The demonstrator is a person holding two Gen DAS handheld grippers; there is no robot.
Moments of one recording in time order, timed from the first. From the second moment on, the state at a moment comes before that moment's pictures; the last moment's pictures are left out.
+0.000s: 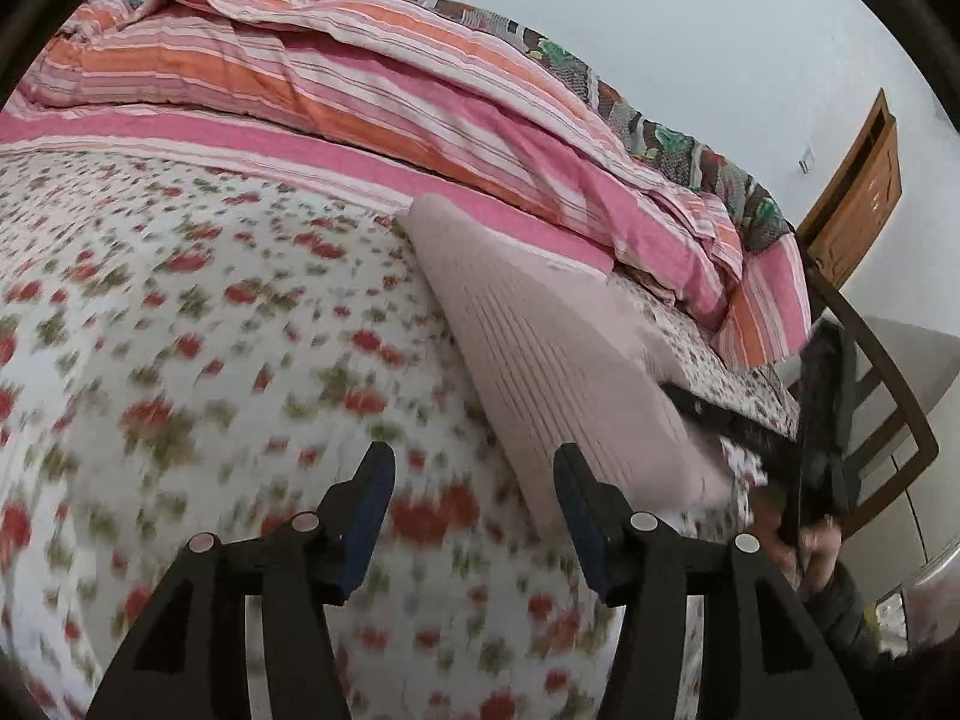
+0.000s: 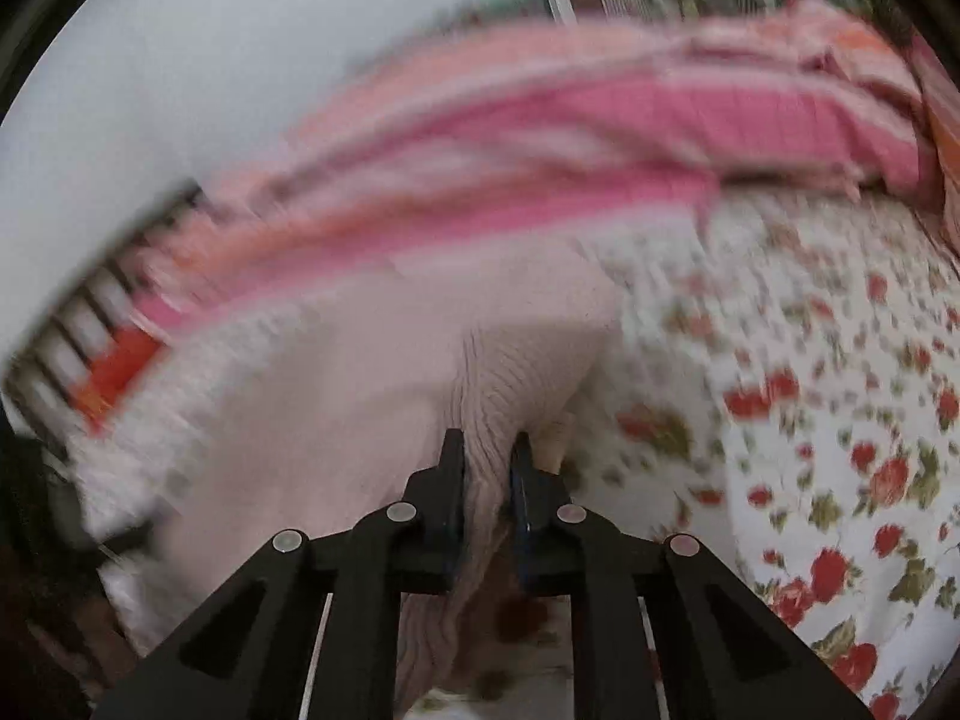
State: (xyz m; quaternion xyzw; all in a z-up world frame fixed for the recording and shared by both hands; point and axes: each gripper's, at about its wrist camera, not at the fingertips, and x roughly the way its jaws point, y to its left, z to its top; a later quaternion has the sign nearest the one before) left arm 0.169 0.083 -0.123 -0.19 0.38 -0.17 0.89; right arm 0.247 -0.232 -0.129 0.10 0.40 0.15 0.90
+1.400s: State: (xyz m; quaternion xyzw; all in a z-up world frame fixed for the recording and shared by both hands) left arm 0.322 -0.014 -0.149 -0.02 0.40 -0.11 0.91; right arm 0.322 -0.211 -0.145 0.04 0.40 0.13 0.91
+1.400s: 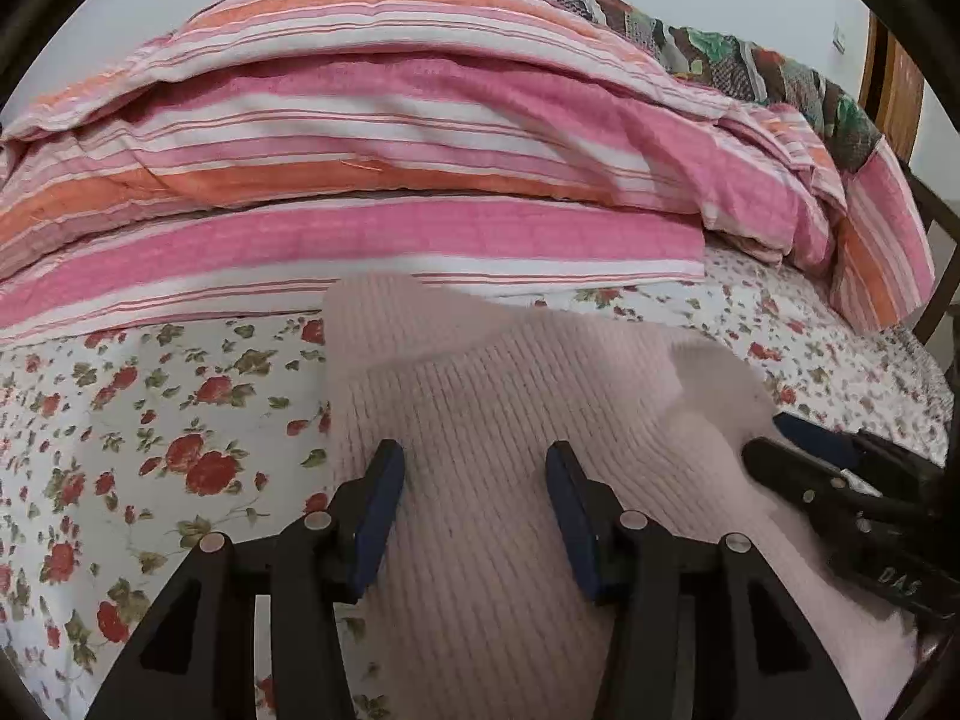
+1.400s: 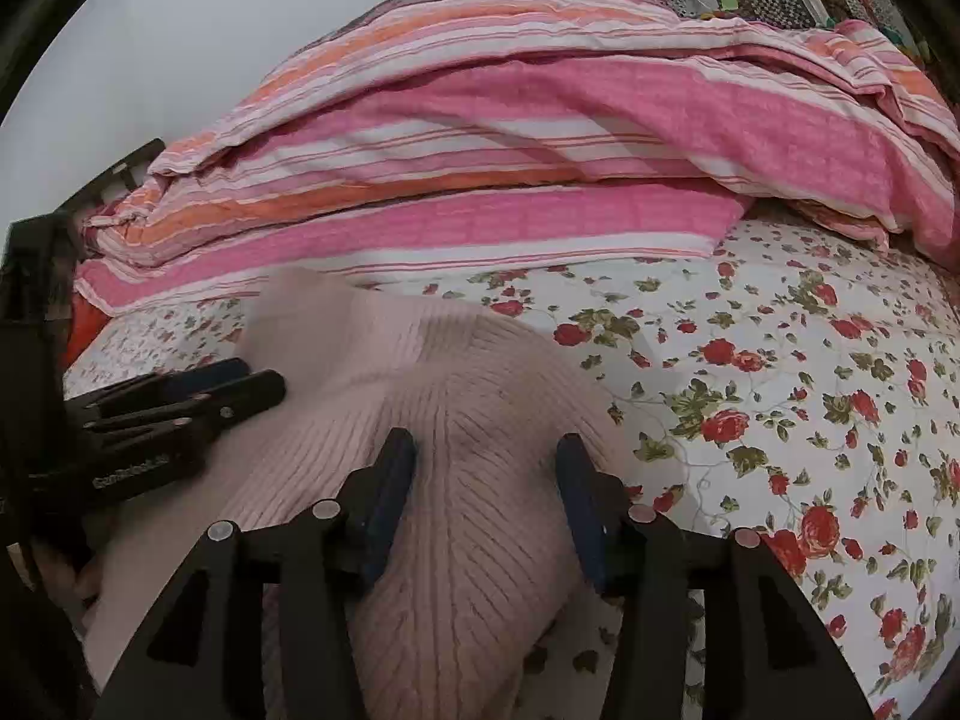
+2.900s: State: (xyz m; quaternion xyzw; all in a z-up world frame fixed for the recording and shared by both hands) left arm 0.311 -0.009 -0.145 0.00 0.37 -0.07 0.92; right arm 0.318 -0.210 -0.144 0.04 0.39 0.12 0.91
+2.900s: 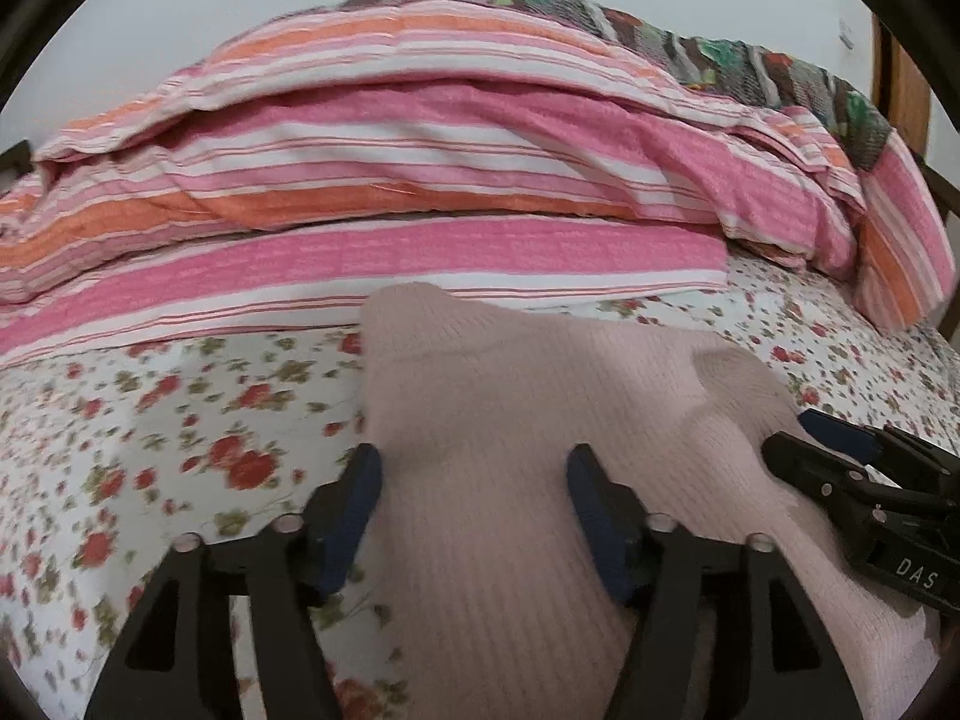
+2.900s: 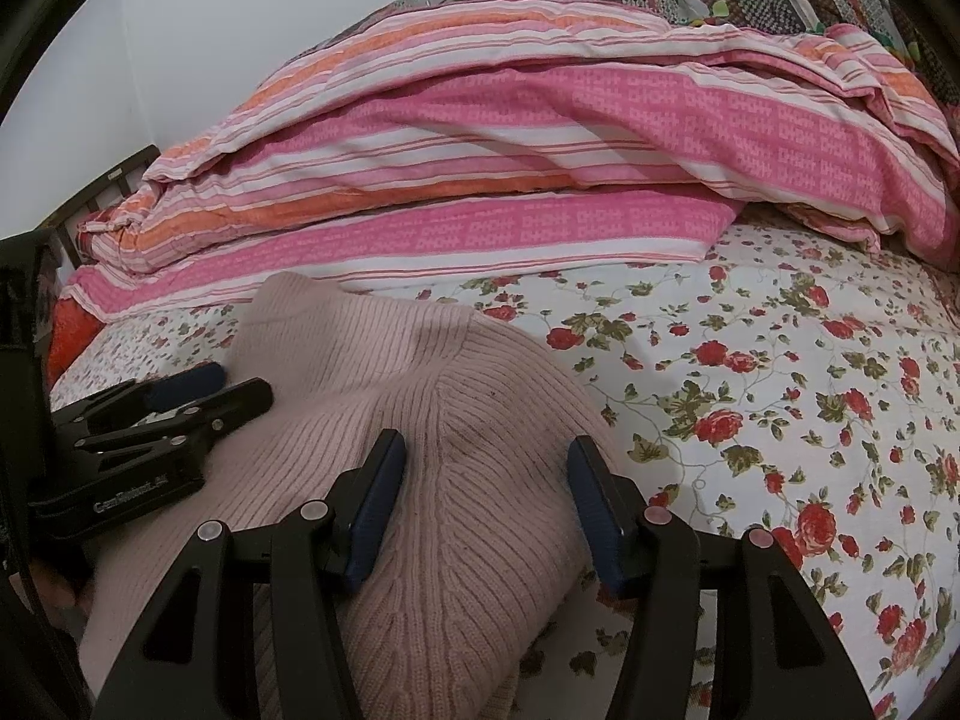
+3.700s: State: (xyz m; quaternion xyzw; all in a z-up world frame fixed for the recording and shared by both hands) left arm 0.220 0.026 -0.111 -0.02 0.35 -0.01 0.94; right arm 0.271 -0.217 -0.115 0.05 0.39 0.10 0.91
